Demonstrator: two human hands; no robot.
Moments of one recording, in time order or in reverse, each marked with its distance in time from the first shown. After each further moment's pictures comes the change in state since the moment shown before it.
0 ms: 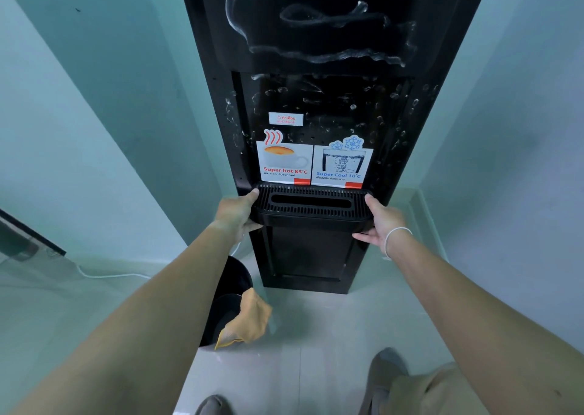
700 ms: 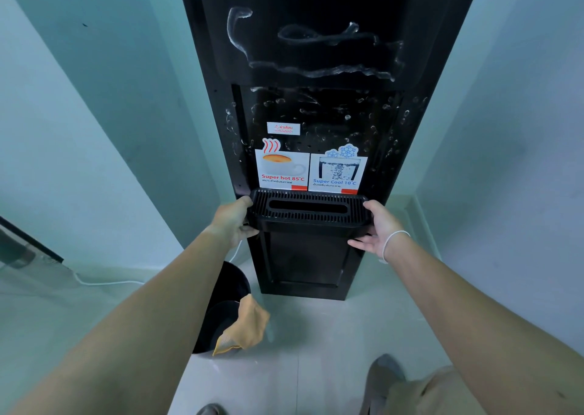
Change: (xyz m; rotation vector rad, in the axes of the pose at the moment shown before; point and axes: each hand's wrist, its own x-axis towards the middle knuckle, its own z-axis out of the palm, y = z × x) left_hand -0.012 0.010 -0.001 0.003 -0.012 -0.071; right_hand -0.004 -0.006 -0.001 0.055 -0.075 0.116
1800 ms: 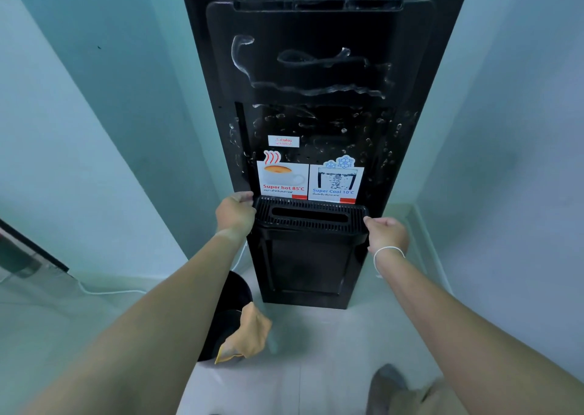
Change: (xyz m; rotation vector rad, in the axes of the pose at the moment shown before) left_hand 0.002 0.007 0.002 0.359 0.193 0.374; right_hand -0.024 0.008 0.003 -0.258 0.445 -0.388
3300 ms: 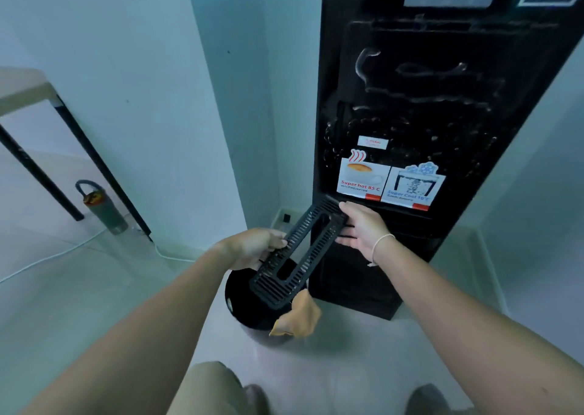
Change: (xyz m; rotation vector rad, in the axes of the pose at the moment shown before) left_hand -0.066 -0.043 -0.140 0.028 -0.665 -0.277; right_hand -0.115 -0.034 0.083 0.158 -0.847 0.027
